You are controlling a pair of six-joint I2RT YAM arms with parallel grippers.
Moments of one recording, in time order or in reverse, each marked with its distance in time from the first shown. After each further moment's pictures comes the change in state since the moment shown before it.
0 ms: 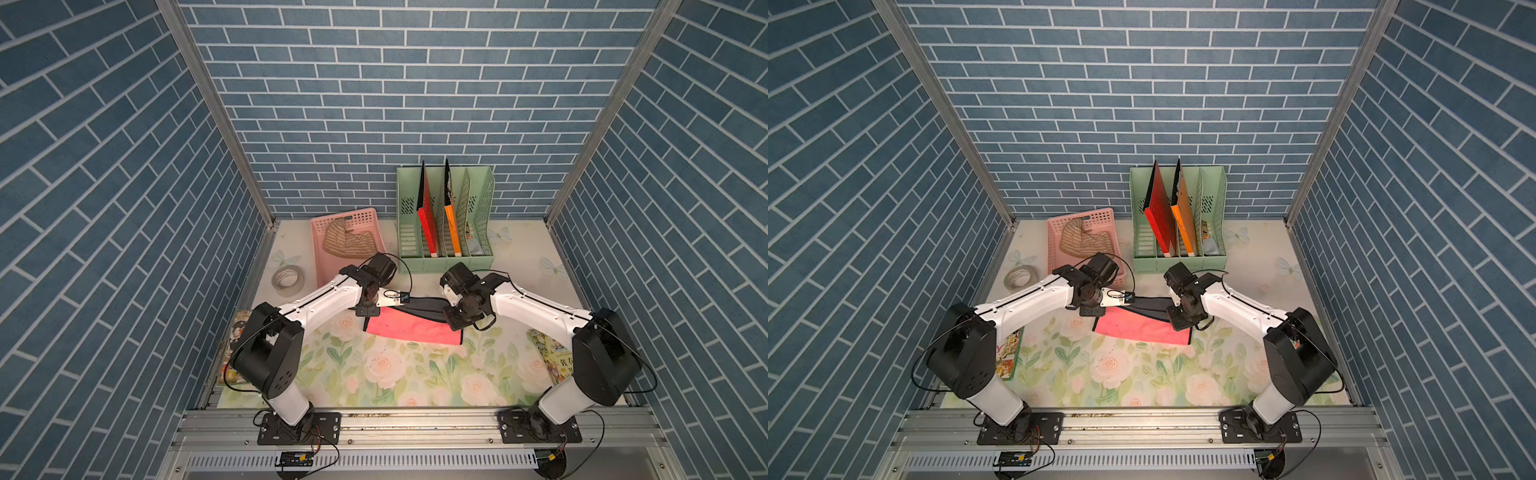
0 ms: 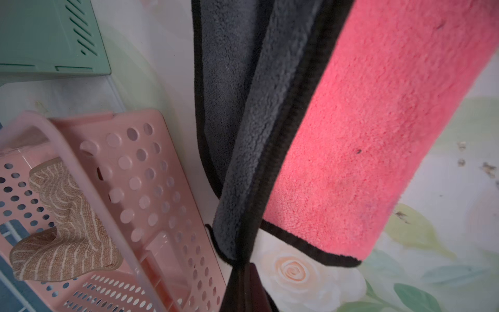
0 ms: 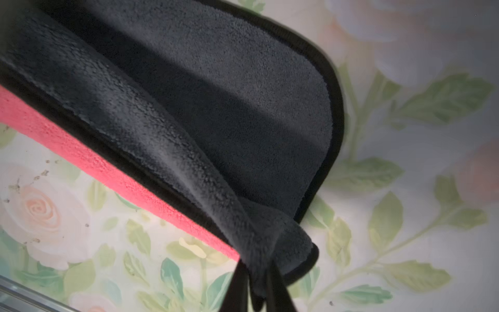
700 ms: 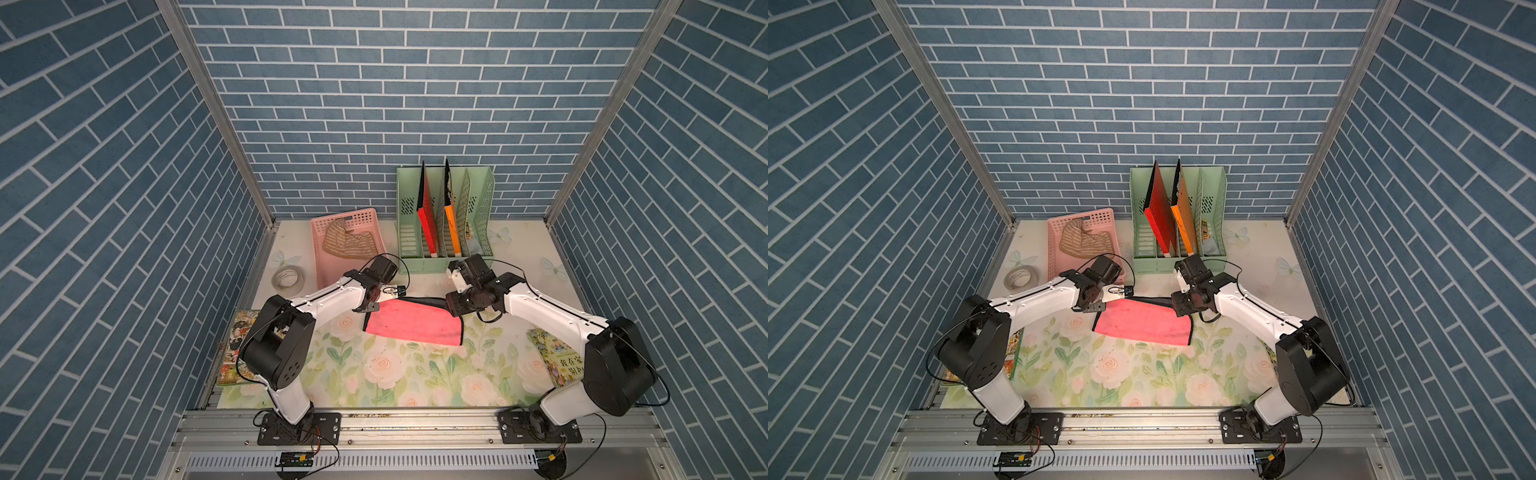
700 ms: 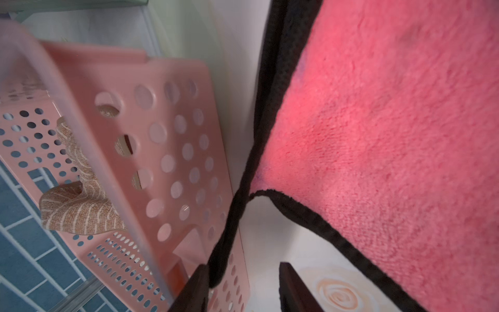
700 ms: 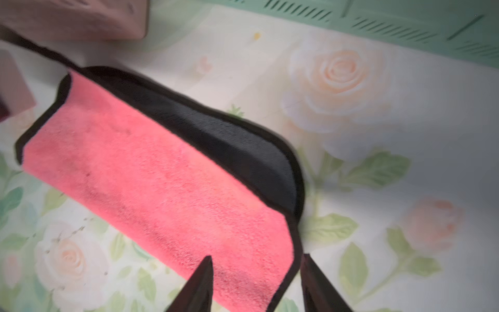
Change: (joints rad) left arm 0.010 0.036 -0.050 0.154 -0.186 -0.065; right arm -0.070 -0.103 -0.091 0.219 -0.100 -0.008
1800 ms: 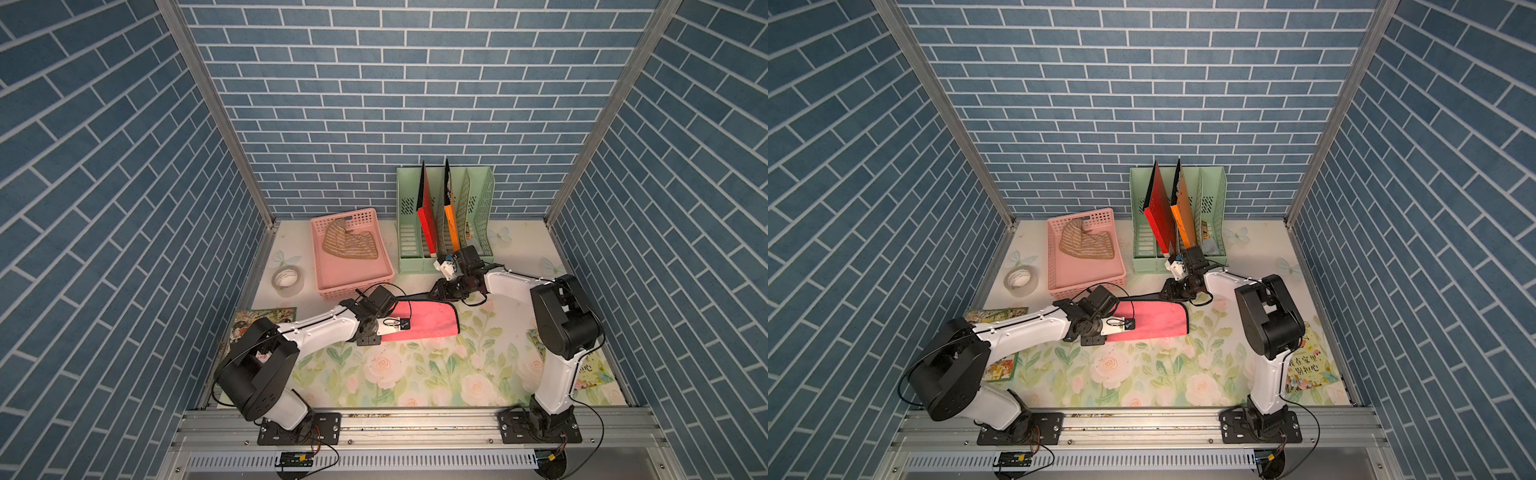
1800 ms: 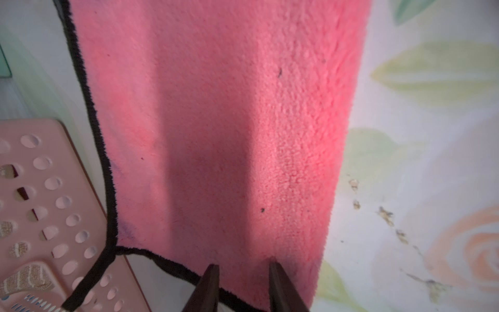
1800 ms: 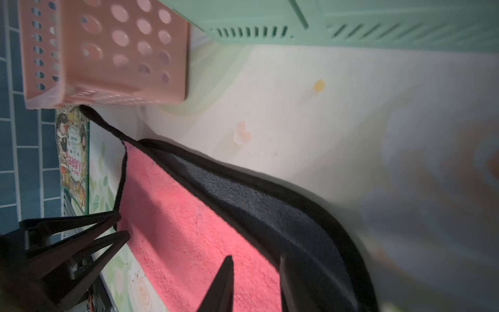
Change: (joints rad) left arm -0.128 -0.191 -0.293 0.061 0.209 -0.085; right arm -0.148 0.428 0.151 0.268 -0.391 0.050
